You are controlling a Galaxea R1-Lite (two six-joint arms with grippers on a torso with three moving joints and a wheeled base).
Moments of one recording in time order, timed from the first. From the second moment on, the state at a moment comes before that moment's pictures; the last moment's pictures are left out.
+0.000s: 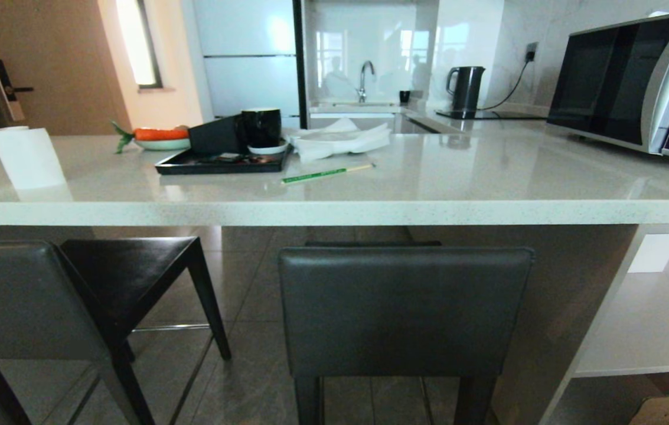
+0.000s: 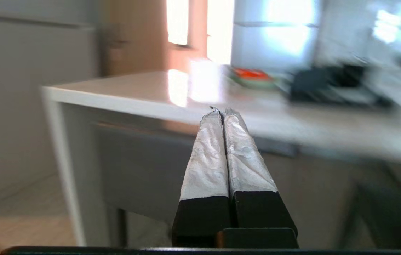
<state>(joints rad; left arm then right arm) 0.02 0.33 -0.68 0.01 0.31 0.13 0.02 0.16 -0.71 0.39 0.18 0.03</state>
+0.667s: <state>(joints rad) 0.00 0.01 -0.51 0.36 0.05 0.09 0.15 0.25 -0.91 0.37 0.19 0.03</state>
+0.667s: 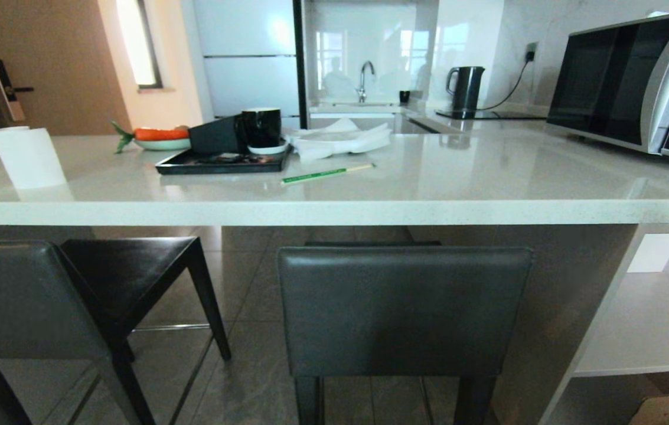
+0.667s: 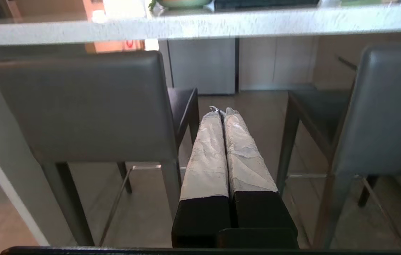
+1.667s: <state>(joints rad) 0.00 0.00 -0.24 0.22 0.01 0.14 -0.01 0.06 -0.67 0.56 0.21 -0.06</state>
